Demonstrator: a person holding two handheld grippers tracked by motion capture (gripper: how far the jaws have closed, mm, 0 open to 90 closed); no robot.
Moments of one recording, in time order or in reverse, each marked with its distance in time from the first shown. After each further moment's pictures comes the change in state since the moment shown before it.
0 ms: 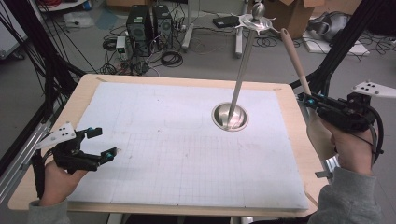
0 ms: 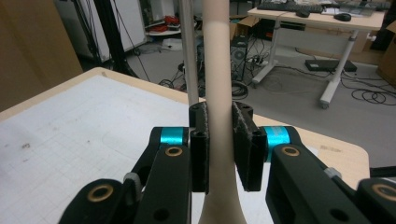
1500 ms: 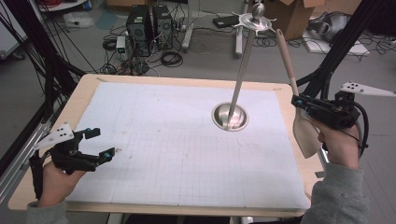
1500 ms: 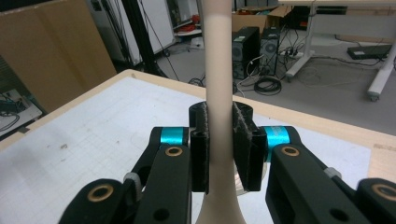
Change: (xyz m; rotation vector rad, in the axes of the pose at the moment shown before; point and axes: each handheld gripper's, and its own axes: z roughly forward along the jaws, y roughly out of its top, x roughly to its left) left arm 0.002 -0.002 -0.003 0.006 0.010 -0.004; right arm -0.010 -0.013 0.029 0.019 0.137 0.077
